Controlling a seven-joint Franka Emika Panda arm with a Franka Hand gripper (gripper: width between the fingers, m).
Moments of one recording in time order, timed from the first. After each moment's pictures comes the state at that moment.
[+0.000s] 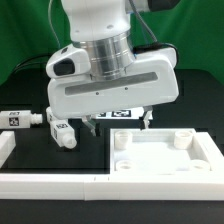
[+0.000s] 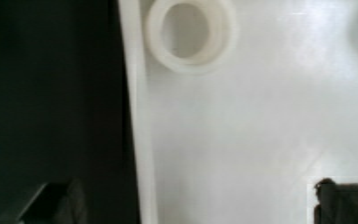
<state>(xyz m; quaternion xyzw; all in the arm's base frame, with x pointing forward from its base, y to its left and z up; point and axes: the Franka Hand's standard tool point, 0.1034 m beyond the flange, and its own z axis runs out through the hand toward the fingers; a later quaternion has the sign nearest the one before) 0.573 -0.010 0.055 -1.00 0.02 0.04 0.09</state>
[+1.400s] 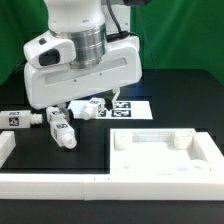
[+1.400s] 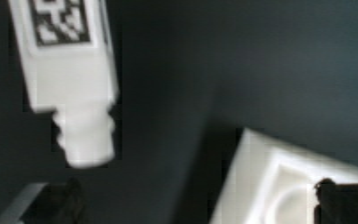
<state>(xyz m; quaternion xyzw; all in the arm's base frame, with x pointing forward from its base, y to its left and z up) 0.506 -0.068 0.064 -0.98 -0.19 0.08 0.05</state>
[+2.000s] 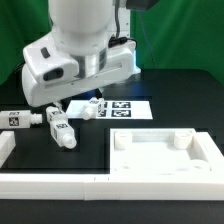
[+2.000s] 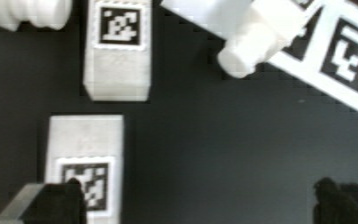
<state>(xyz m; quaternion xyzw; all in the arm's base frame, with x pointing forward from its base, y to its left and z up) 0.470 -0.078 0.068 -0.93 -0.22 0.30 0.03</state>
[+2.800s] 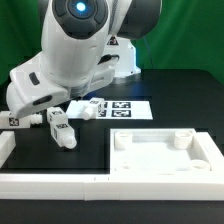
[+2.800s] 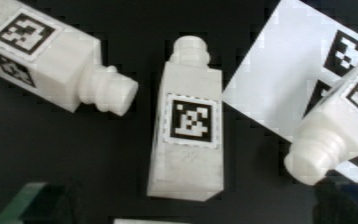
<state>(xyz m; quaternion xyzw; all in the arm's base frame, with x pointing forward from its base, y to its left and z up) 0.450 -0.122 0.055 -0.88 -0.26 0.40 -0.01</state>
